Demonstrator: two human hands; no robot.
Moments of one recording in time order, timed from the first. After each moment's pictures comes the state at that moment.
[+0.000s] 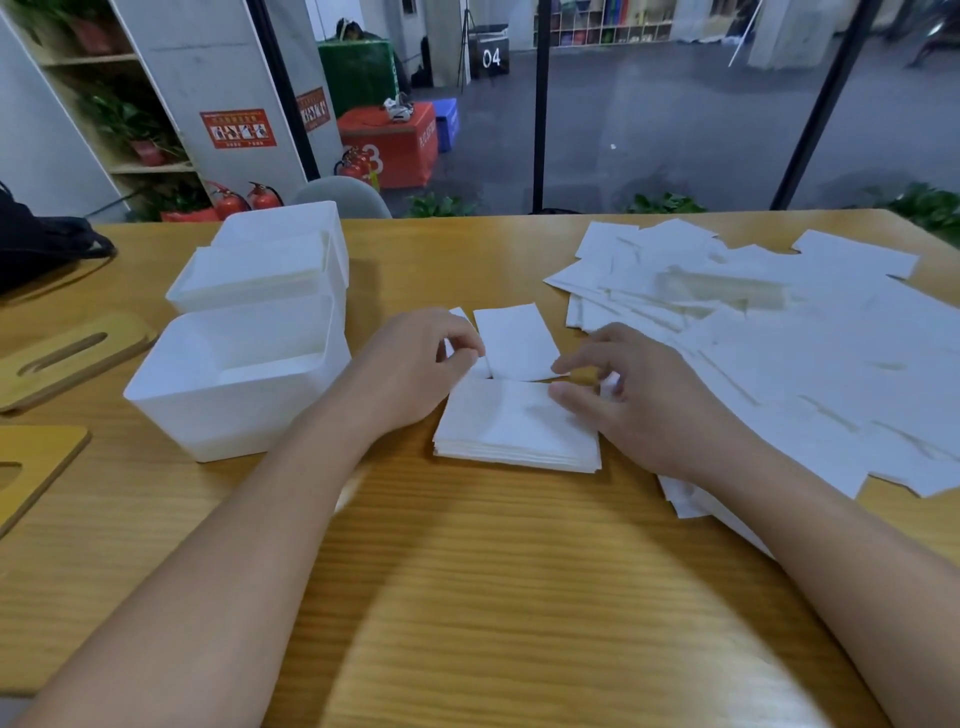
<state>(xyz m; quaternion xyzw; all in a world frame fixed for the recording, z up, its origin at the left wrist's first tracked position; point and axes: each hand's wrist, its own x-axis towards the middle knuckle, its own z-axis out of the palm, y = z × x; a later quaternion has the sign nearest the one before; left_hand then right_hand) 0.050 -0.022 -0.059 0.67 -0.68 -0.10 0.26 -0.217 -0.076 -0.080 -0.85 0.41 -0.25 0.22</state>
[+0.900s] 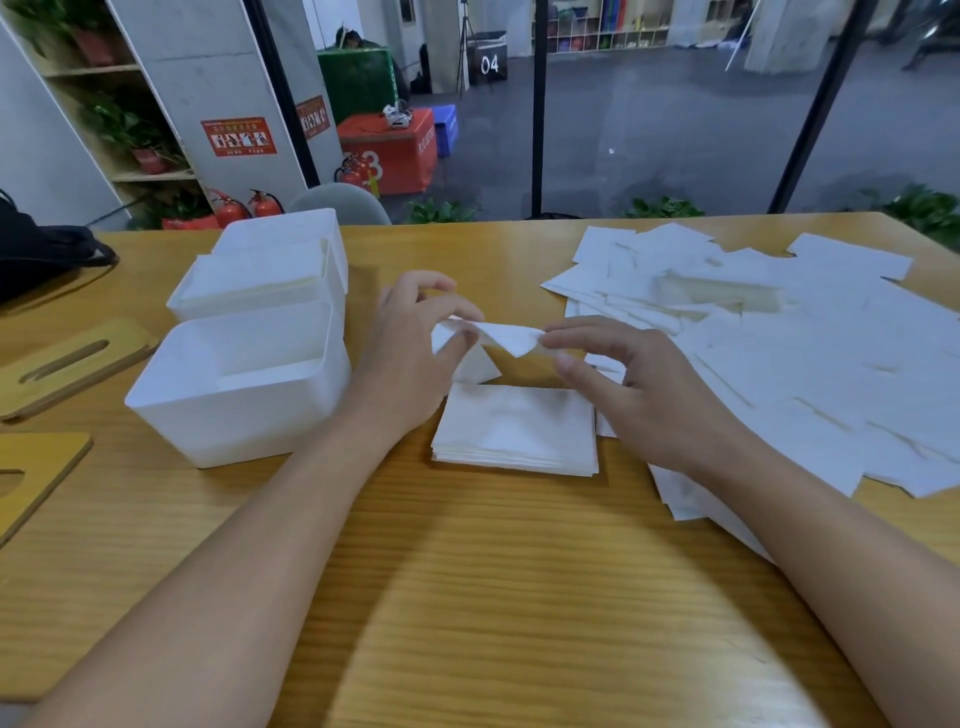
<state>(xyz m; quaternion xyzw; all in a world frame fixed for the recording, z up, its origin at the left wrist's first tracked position) 0.046 -0.032 -0.071 0.66 -0.65 0.01 0.37 -0.215 -0.072 -0.068 -0.82 0.34 -0.34 0.30</state>
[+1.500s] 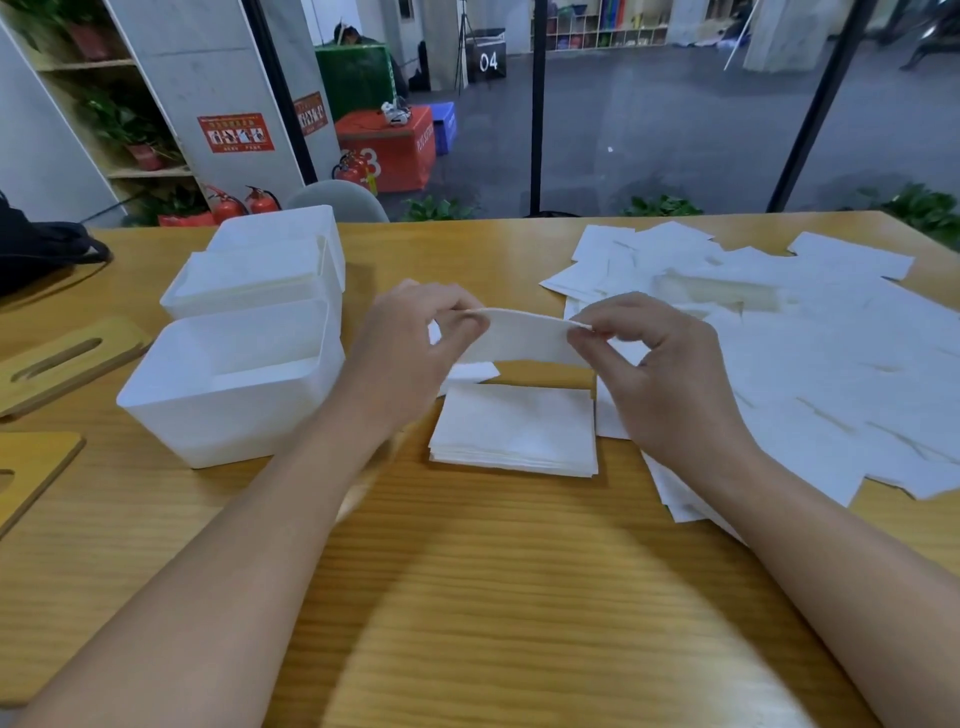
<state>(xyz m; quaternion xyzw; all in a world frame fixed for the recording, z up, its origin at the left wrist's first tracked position) 0.039 -0.018 -0.053 0.61 -0.68 -0.03 0.41 -0.212 -0.073 -0.070 -0.77 0.36 -0.47 0.24</state>
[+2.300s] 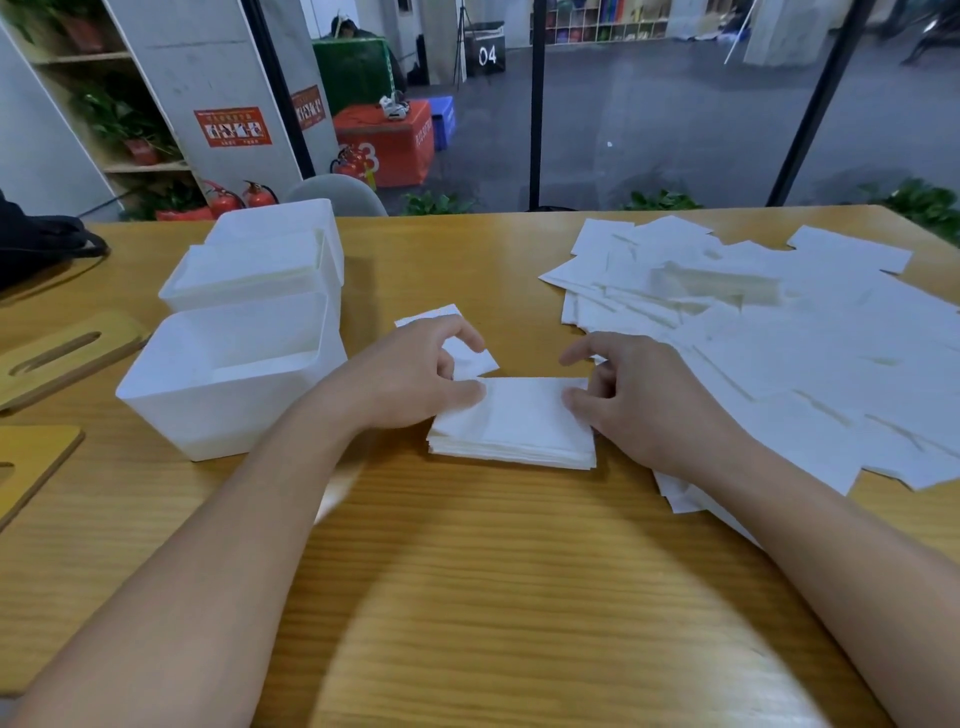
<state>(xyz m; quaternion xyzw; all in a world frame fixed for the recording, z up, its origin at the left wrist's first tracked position) 0.050 -0.015 -0.053 0.67 -0.67 -0.24 0.21 -0.217 -0.069 -0.076 -0.81 0.44 -0.25 0.29</state>
